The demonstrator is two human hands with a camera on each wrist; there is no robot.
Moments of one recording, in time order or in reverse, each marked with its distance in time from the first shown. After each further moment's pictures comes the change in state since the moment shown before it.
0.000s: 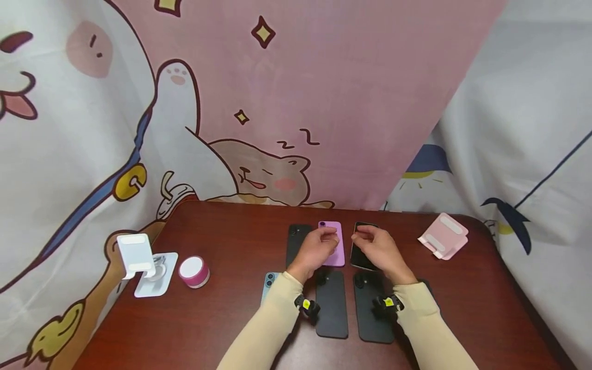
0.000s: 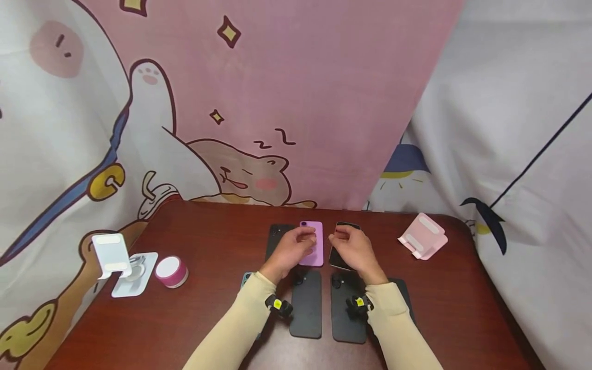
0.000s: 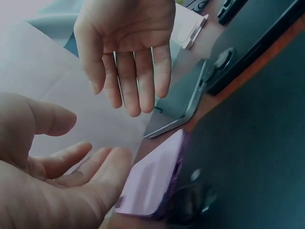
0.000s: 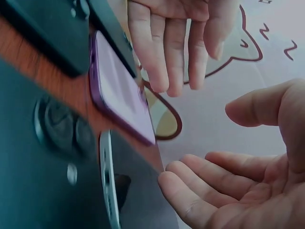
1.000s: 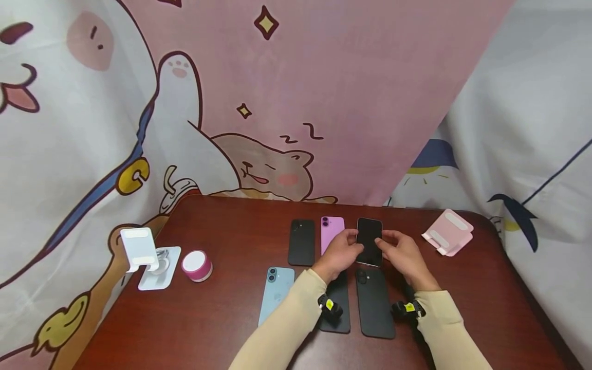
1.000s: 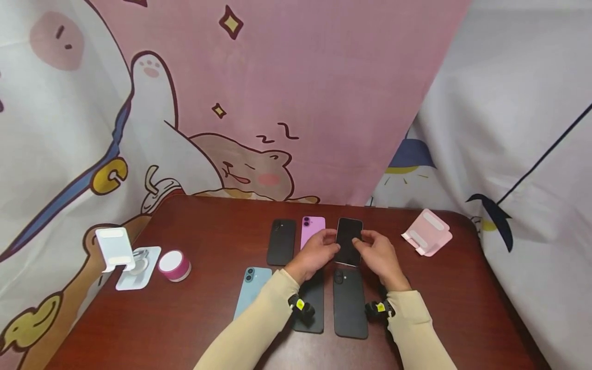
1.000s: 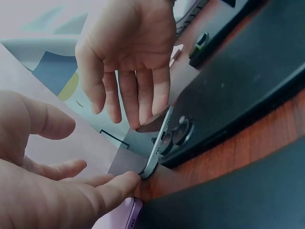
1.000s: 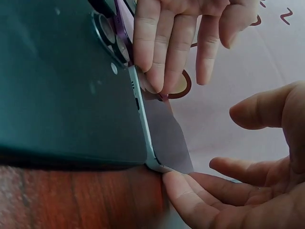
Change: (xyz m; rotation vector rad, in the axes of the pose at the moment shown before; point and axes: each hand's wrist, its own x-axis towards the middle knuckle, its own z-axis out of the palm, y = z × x) left_hand 0.000 0.001 0.051 -0.011 -0.092 -0.072; right_hand -0.014 0.035 -0.026 0.067 -0.003 0.152
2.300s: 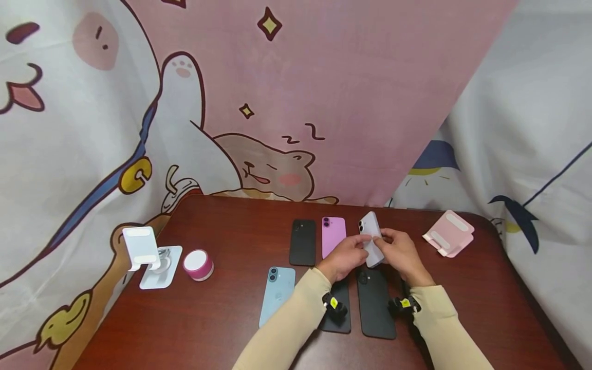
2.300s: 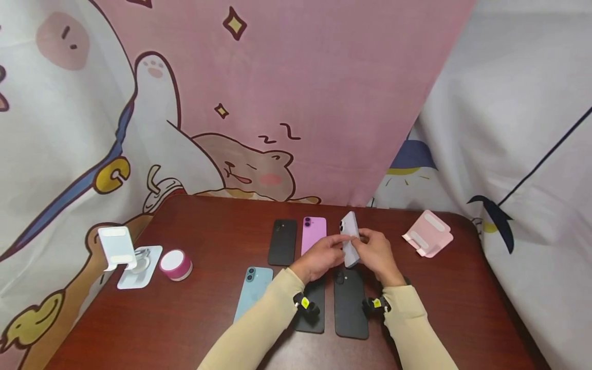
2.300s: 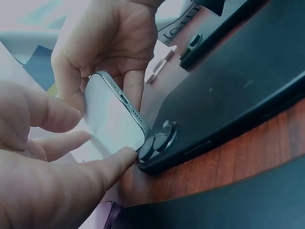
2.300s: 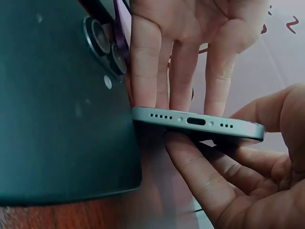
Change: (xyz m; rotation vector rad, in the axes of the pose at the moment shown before) left_hand 0.012 -0.010 0.007 -0.179 -0.177 -0.061; right_hand 0.007 -0.008 0.007 0.008 0.001 -0.042
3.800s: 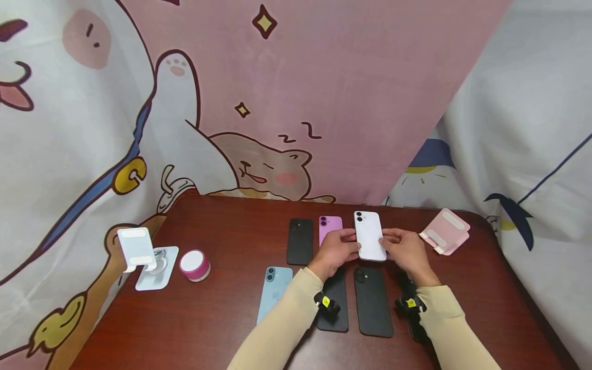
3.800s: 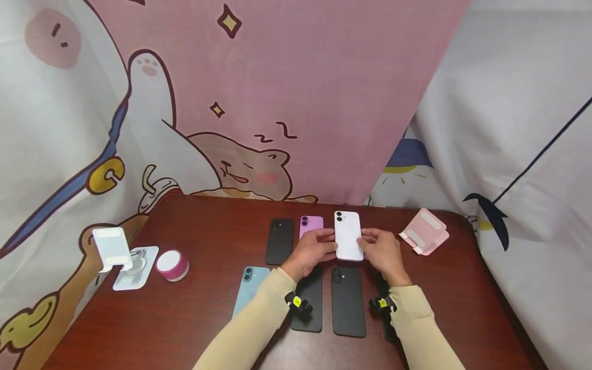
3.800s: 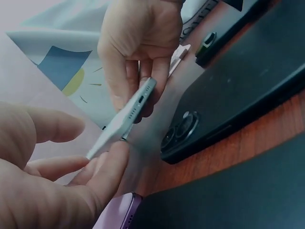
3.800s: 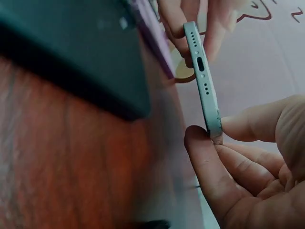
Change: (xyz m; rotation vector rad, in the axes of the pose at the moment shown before) left_hand -0.006 0.006 -0.011 -0.016 0.200 0.023; right_hand 0.001 0.014 -0.017 -0.061 0.108 -0.004
